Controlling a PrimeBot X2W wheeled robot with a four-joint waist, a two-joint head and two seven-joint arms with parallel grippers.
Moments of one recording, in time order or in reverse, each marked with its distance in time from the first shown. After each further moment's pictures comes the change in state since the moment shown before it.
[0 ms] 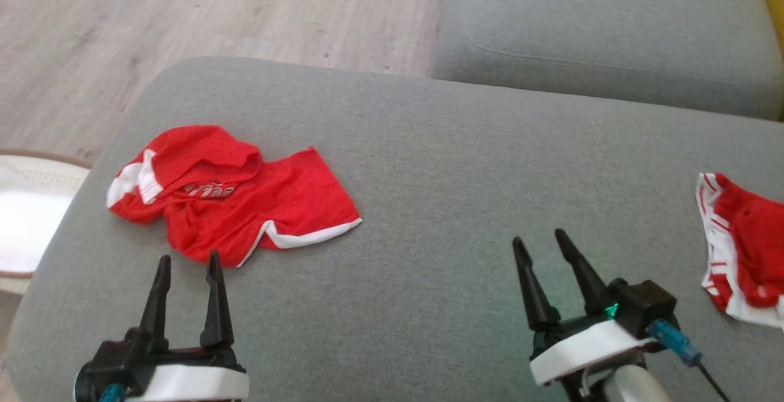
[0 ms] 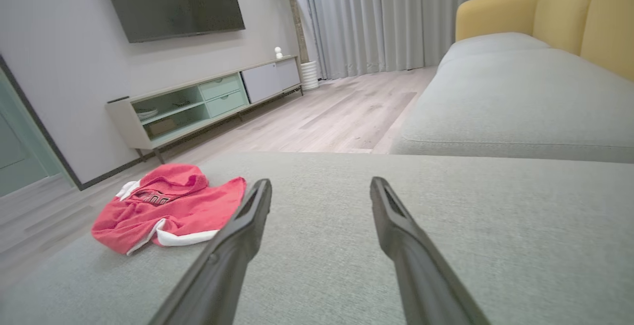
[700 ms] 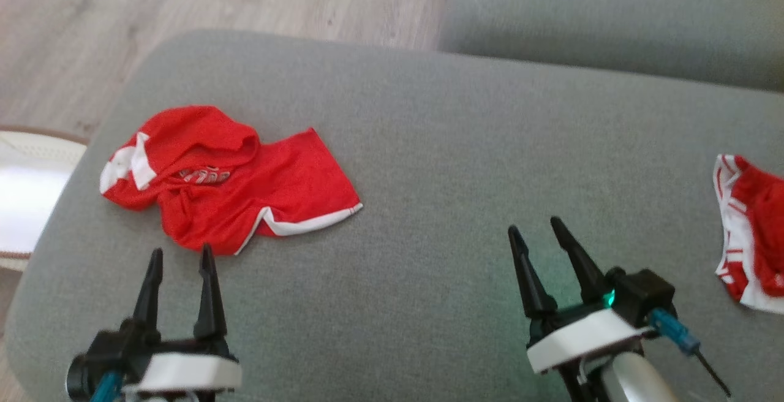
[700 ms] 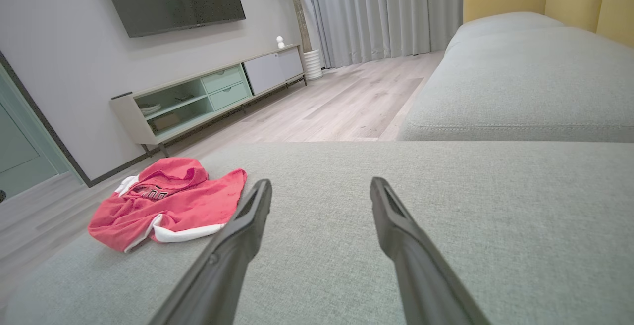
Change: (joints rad) left arm -0.027 -0.001 0.028 0.030 0.030 -0.003 0.000; right arm -0.023 0.000 0.021 -0.007 0.010 0.000 0.000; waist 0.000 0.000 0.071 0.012
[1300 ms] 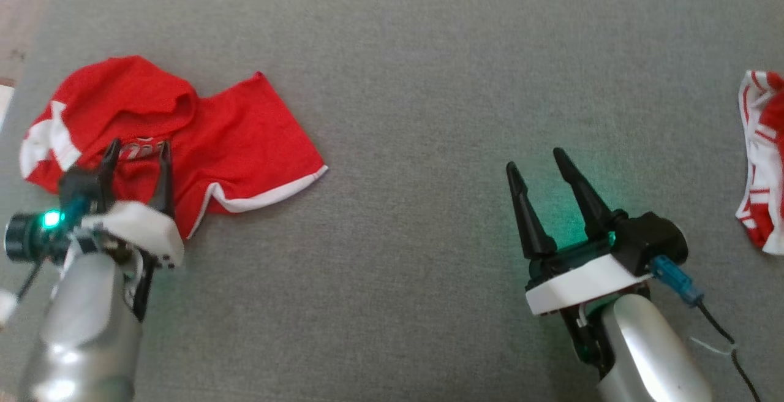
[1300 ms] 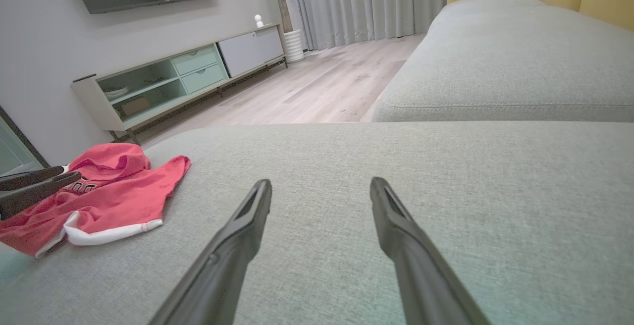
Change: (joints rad) left arm -0.528 0.179 -0.042 0.537 0.103 -0.020 0.109; right arm -0.140 -0.001 -0.011 -0.028 -0.103 0.000 0.000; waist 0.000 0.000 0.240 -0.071
